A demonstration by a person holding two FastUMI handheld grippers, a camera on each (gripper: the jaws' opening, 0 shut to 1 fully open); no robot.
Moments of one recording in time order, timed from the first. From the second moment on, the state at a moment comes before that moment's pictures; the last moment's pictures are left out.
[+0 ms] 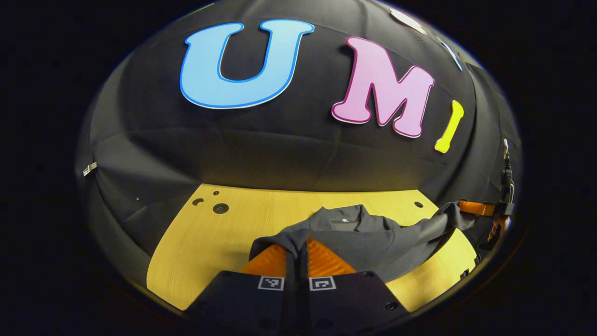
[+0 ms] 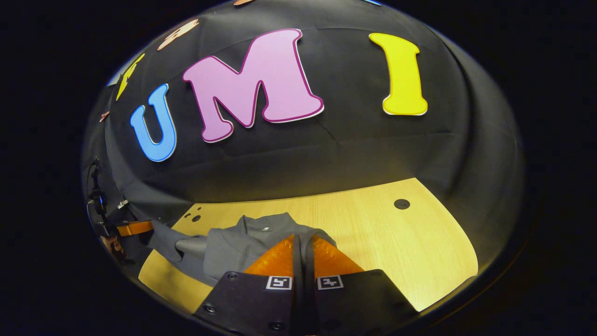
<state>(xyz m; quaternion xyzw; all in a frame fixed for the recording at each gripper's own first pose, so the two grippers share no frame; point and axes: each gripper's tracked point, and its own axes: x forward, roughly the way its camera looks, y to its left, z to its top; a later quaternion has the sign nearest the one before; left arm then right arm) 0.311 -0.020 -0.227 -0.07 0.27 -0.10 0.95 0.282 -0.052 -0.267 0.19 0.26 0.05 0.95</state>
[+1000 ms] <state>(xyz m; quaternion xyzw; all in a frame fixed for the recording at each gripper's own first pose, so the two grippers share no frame) 0.414 -0.044 -0.401 -0.04 0.34 -0.06 0.94 0.365 -0.032 -0.452 0.14 0.35 0.04 0.93</state>
